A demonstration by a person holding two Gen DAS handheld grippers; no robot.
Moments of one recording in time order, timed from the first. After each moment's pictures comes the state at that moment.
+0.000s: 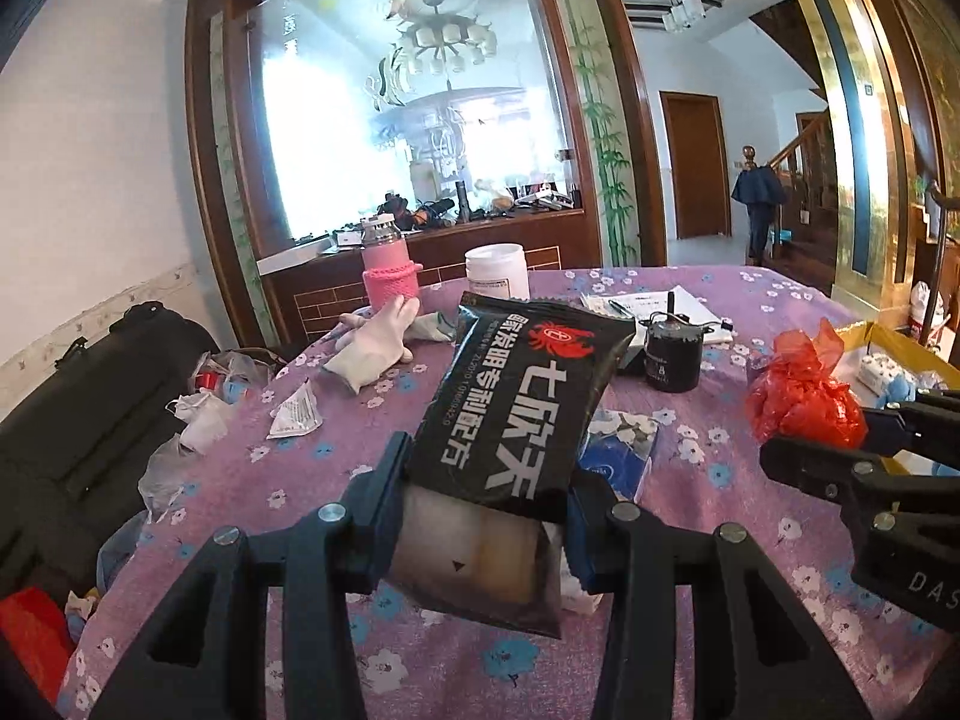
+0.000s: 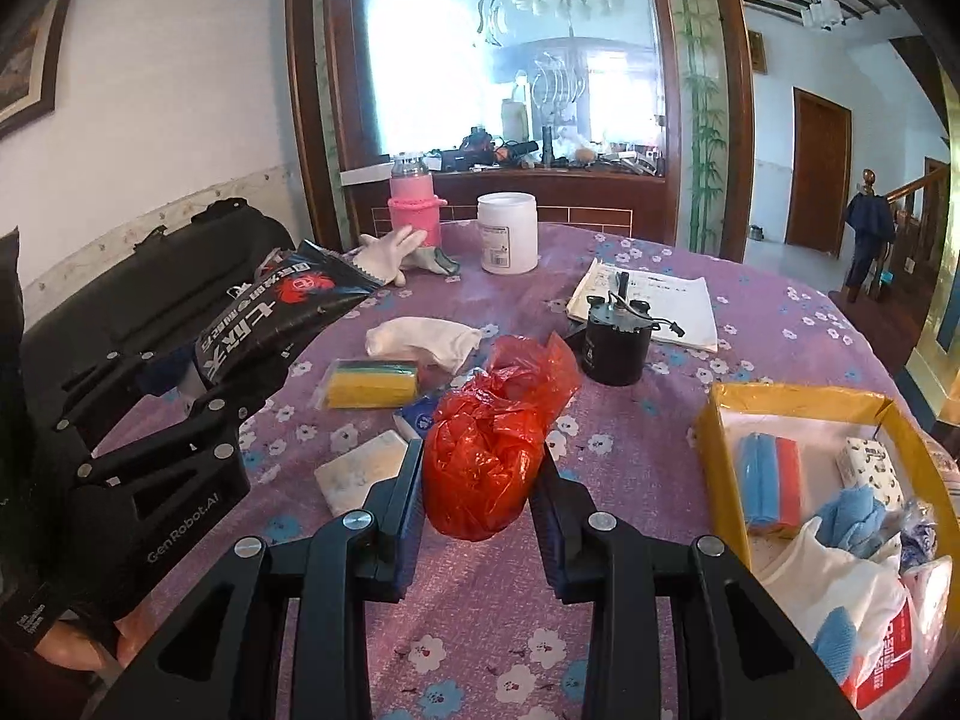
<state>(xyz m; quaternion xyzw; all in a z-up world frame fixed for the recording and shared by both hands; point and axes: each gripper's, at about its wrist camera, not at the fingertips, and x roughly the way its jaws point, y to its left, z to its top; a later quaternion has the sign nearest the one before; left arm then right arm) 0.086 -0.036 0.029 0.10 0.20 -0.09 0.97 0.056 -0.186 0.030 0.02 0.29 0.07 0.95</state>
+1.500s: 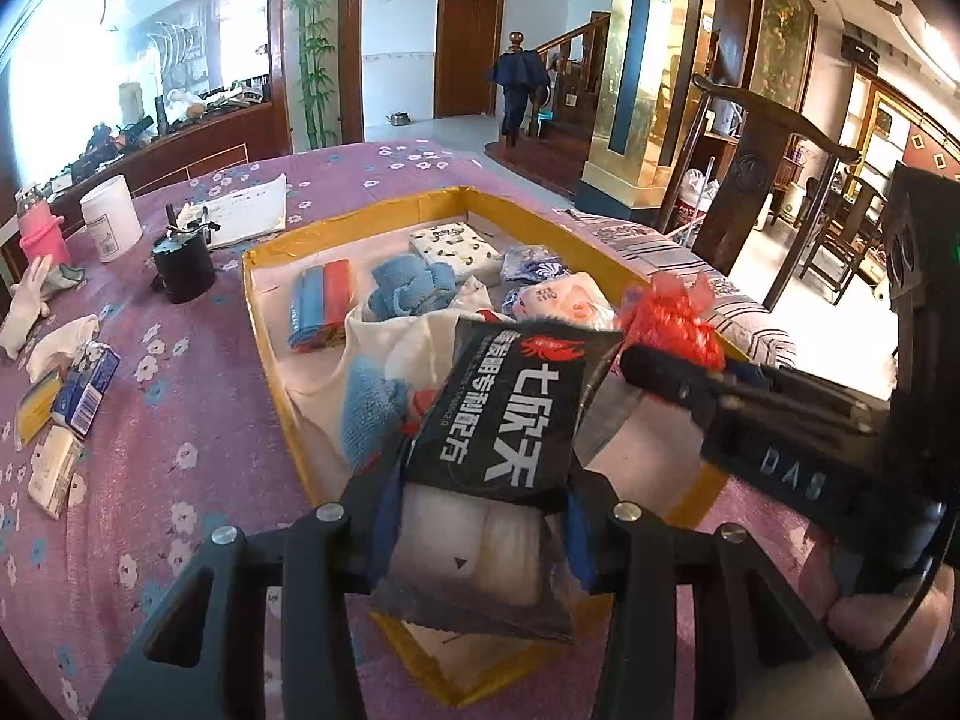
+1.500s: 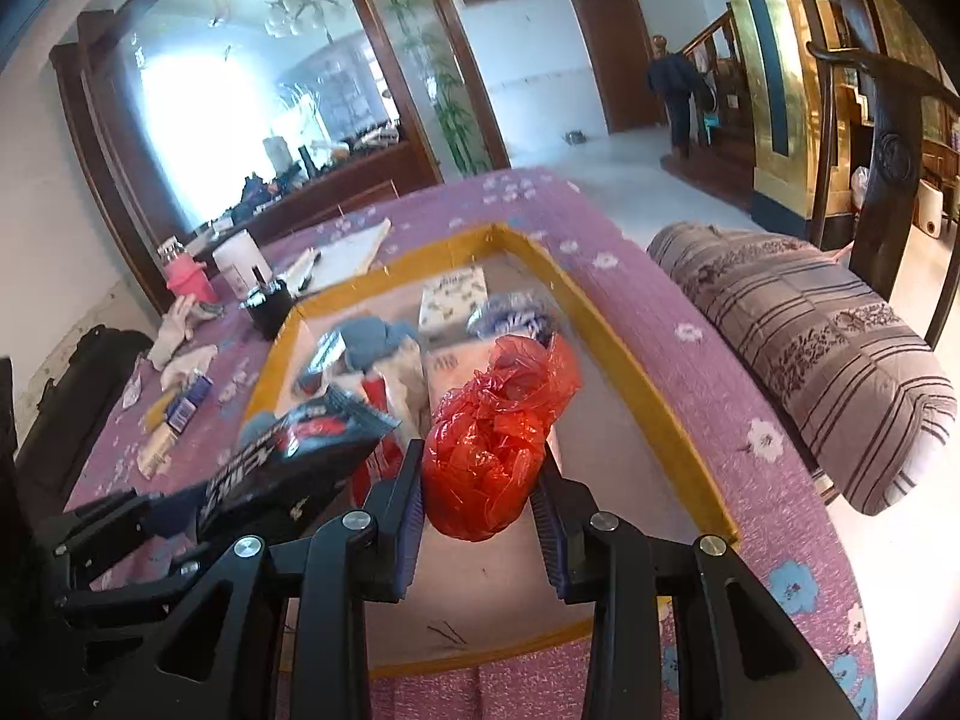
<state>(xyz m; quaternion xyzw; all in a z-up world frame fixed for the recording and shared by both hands) -0.034 -0.286 0.009 0.12 0.37 -0.37 0.85 -0.100 -0.435 0.003 0.19 0.32 -0.11 0.92</state>
